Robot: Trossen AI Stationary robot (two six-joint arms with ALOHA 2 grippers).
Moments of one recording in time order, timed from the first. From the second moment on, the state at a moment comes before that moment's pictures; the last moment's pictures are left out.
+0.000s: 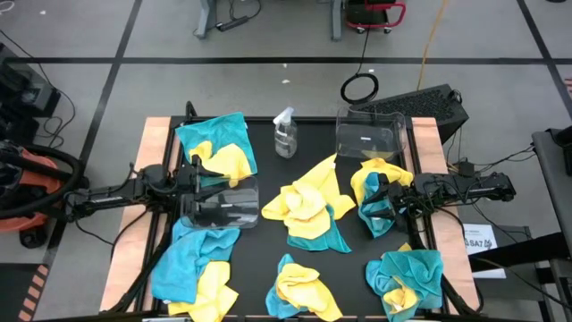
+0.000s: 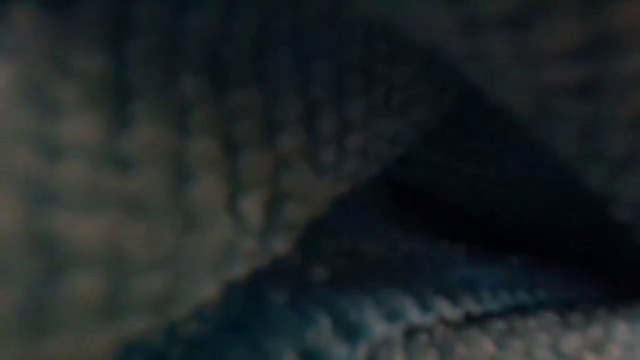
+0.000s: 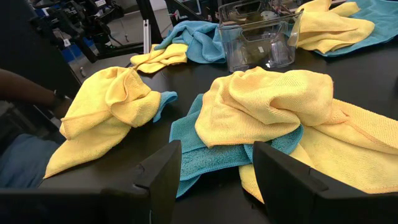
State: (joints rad) left arm 0.16 0.00 0.02 -0.01 0.11 0.11; right arm 0.13 0.01 0.12 -0.37 -0.11 0.25
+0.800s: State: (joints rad) left arm 0.16 0.00 0.02 -0.01 0.11 0.11; right arm 0.13 0.01 0.12 -0.37 -0.10 0.20
